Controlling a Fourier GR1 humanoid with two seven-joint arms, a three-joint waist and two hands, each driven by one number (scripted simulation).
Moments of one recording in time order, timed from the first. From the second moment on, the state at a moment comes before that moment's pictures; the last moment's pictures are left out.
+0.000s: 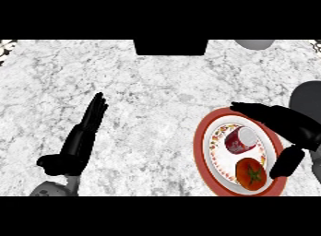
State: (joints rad) left arm -0.09 0.27 -0.35 -1.52 0.24 0.24 -0.17; right arm -0.30 -0.66 0.33 -1.56 0.38 0.52 -0.02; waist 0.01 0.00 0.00
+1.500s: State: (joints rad) left arm -0.04 0.14 -0.23 -1.55 0.10 0.12 -0.14; right arm -0.35 -0.39 0.26 -1.26 0.78 0.54 -0.17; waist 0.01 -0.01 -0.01
